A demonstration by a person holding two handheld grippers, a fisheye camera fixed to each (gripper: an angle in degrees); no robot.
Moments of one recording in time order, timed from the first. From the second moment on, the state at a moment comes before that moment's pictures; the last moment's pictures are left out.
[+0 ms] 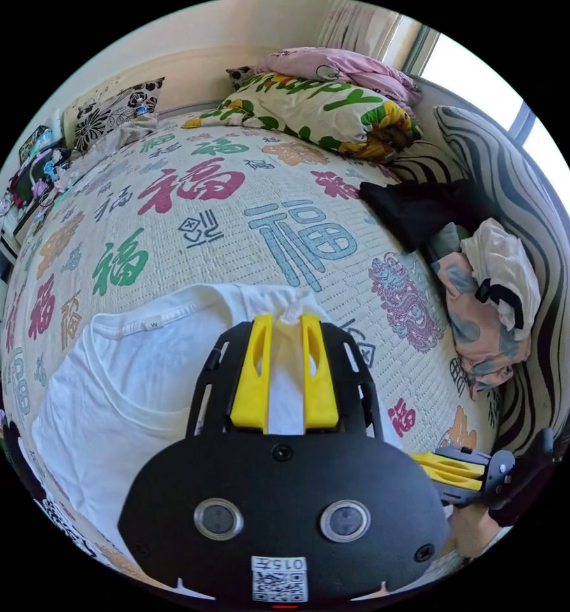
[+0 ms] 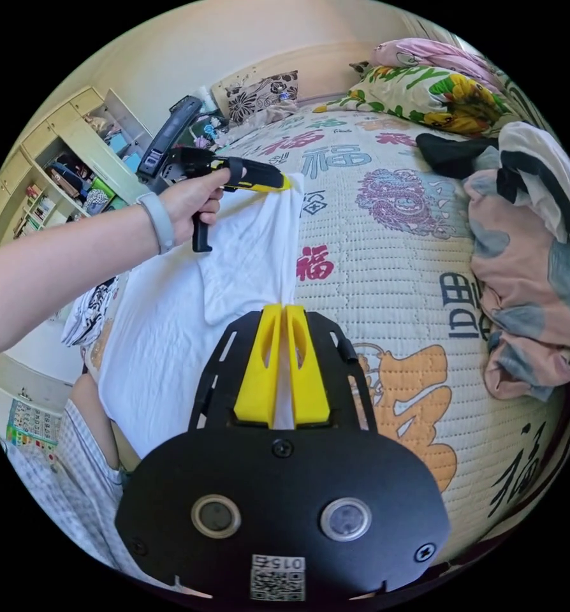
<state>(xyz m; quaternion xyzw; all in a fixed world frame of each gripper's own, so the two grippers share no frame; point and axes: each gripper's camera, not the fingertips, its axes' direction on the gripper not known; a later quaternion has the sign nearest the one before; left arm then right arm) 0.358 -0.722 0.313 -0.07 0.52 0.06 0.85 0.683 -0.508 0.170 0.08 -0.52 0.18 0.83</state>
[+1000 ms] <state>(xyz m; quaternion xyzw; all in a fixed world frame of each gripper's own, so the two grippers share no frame) 0.242 -0.613 0.285 -0.09 0.44 0.04 0.89 0.649 -0.540 0.151 0.10 -0.60 0.09 0.79</state>
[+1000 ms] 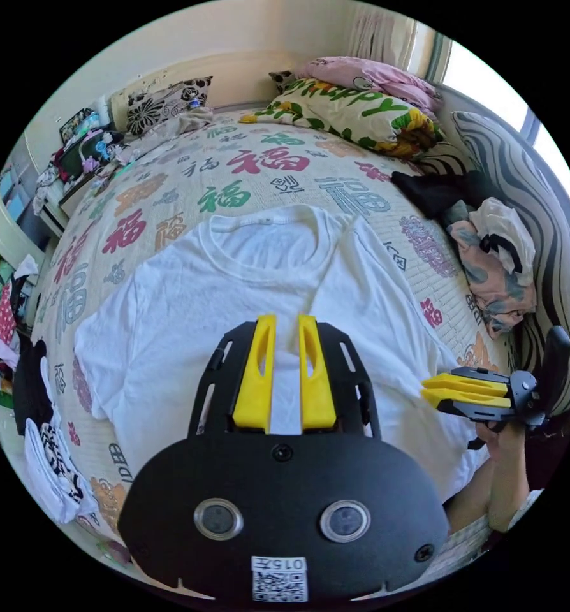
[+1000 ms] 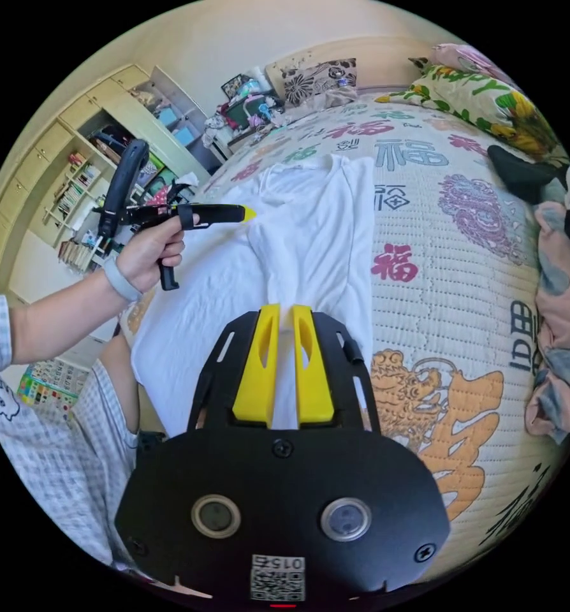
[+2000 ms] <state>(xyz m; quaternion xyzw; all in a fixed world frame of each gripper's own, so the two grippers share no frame) 0.186 -0.571 0.317 -0.09 0.48 0.12 0.87 0.577 -0.598 0.163 0.07 -0.57 0.14 0.81</state>
